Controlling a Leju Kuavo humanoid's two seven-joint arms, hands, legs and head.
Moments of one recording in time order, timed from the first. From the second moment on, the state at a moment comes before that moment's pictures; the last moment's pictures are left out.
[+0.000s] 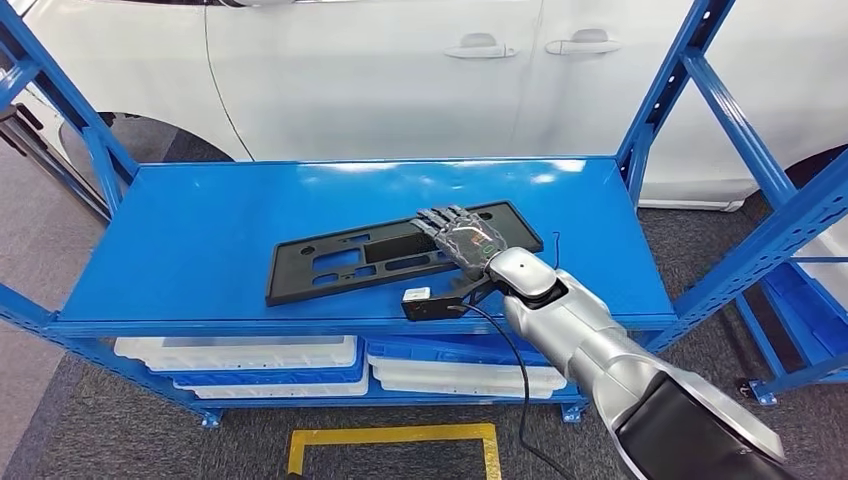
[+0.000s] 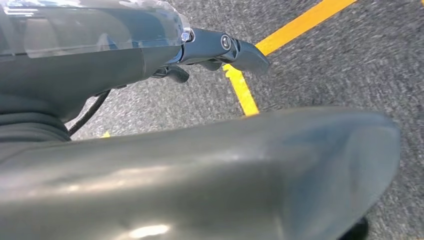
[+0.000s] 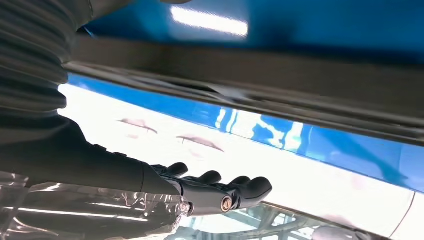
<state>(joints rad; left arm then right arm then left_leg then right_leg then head) -0.14 -0.19 0.99 -0.20 -1.25 0.04 -0.16 -0.96 0.03 0.95 -0.48 0.91 -0.14 -0.14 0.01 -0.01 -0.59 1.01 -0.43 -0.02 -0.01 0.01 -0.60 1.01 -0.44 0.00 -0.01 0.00</state>
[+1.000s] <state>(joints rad) -0.14 -0.19 0.99 -0.20 -1.24 0.04 -0.16 -1.00 0.06 0.94 -0.42 0.91 -0.08 -0.16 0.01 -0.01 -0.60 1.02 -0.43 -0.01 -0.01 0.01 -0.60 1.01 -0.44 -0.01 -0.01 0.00</state>
